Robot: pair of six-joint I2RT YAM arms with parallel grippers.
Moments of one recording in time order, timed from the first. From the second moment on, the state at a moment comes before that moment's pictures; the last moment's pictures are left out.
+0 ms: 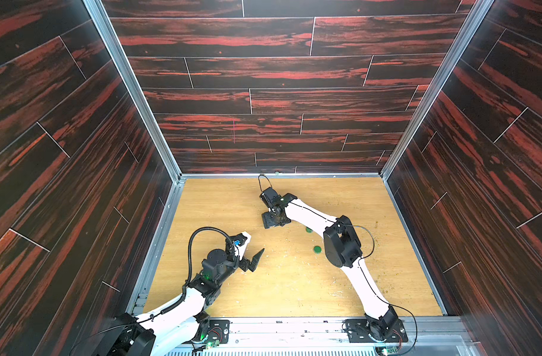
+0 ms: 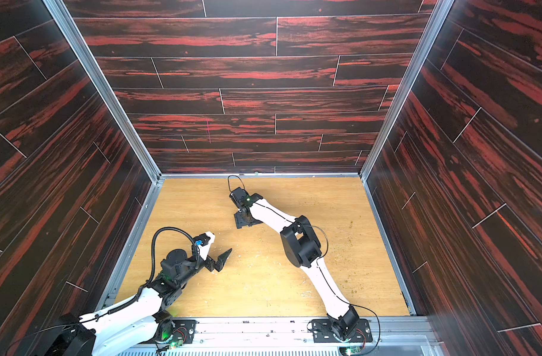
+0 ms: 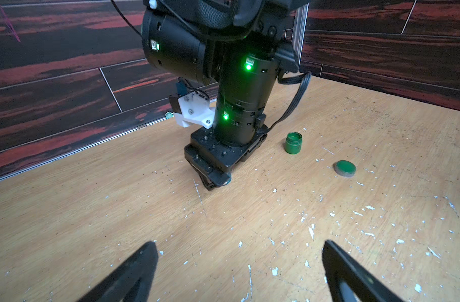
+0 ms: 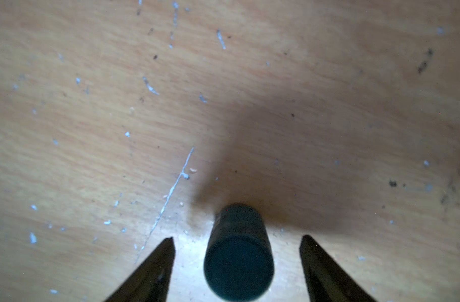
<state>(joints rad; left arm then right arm) -0.50 0.97 0.16 0.60 0.16 0.10 0.76 2.45 2.14 -0.91 0.14 0.40</state>
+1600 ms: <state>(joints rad) -0.50 0.98 0.16 0.60 0.15 0.10 0.63 1.34 1.12 -0.42 0.31 0.28</state>
